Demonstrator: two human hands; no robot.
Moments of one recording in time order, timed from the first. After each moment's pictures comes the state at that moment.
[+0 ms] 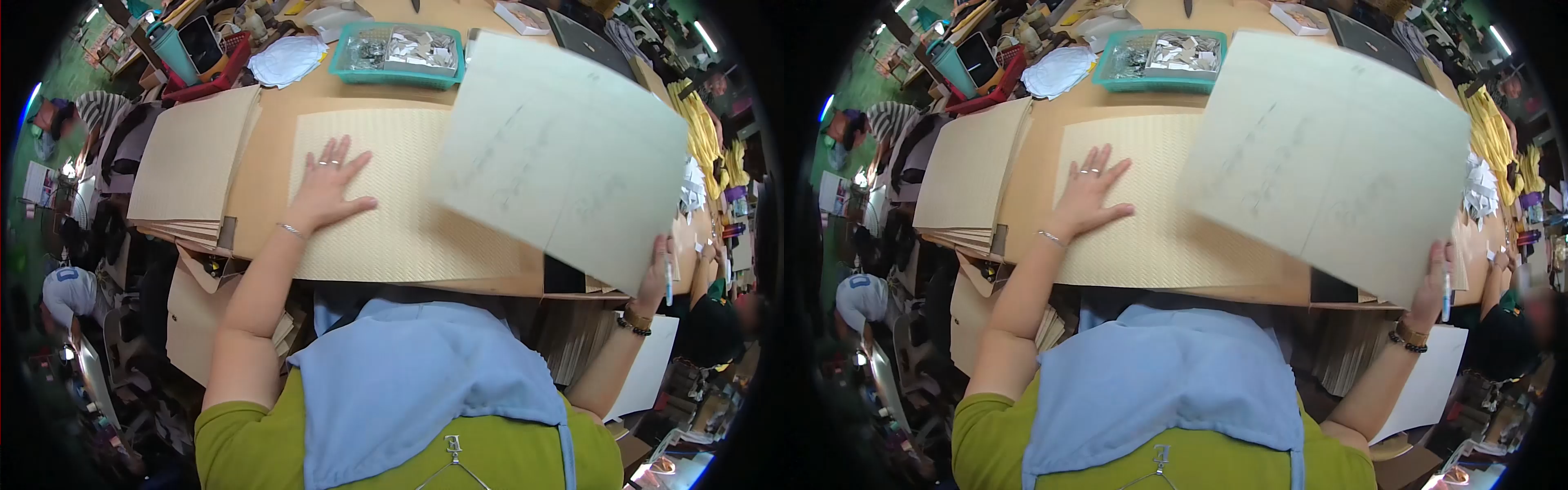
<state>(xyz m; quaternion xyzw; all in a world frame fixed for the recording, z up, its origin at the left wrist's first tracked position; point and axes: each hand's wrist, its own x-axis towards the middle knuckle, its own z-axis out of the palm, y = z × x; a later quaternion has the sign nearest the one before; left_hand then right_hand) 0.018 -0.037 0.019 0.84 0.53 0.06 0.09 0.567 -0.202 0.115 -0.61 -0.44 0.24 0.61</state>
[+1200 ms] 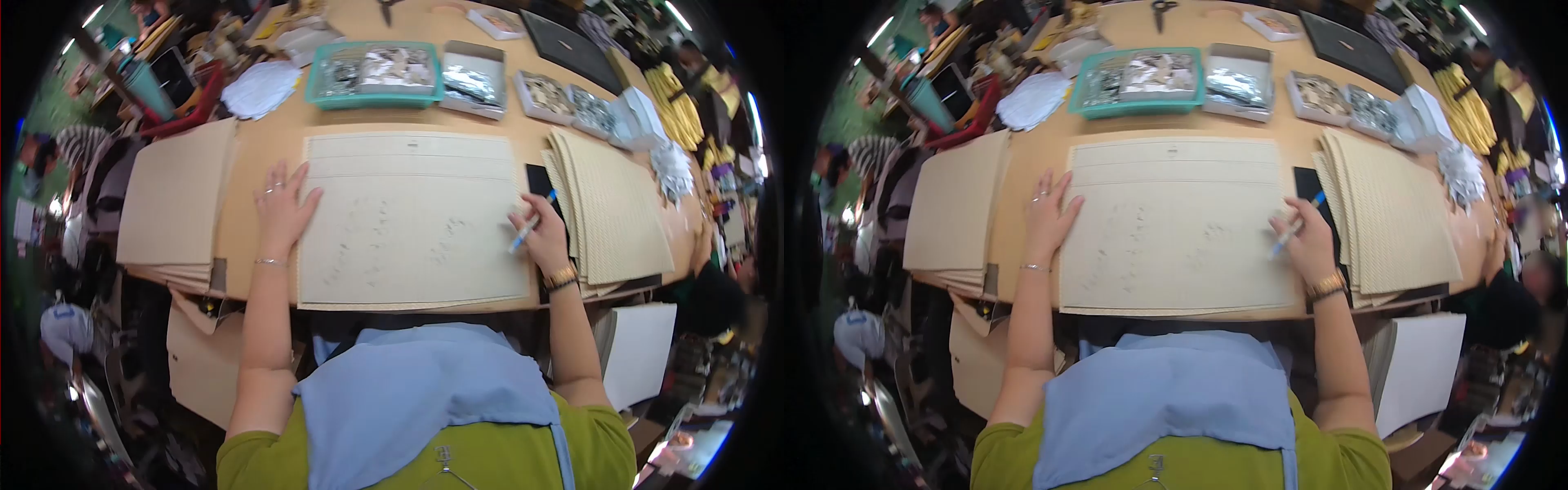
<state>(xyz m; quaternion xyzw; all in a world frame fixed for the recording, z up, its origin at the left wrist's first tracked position) -0.016 -0.007 -0.007 0.73 0.66 0.18 0.06 0.431 -0.111 0.030 -0.69 -0.60 0.21 0.35</state>
